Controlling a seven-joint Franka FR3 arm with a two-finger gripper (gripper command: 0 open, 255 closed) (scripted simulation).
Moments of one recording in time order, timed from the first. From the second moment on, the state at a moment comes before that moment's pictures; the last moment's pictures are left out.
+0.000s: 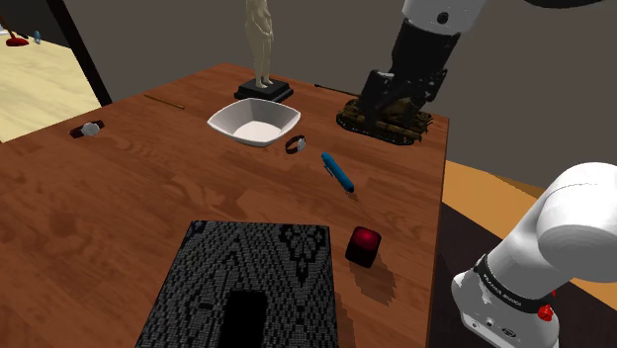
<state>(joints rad) 0.06 -0.83 0.33 -2.45 0.20 1.77 0.48</state>
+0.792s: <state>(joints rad) 0.07 -0.76 0.45 -2.52 0.27 1.90 0.59</state>
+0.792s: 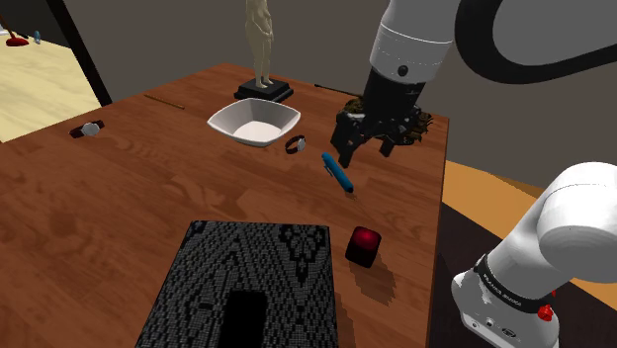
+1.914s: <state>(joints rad) 0.07 -0.76 0.45 -2.53 0.28 1.91 0.59</state>
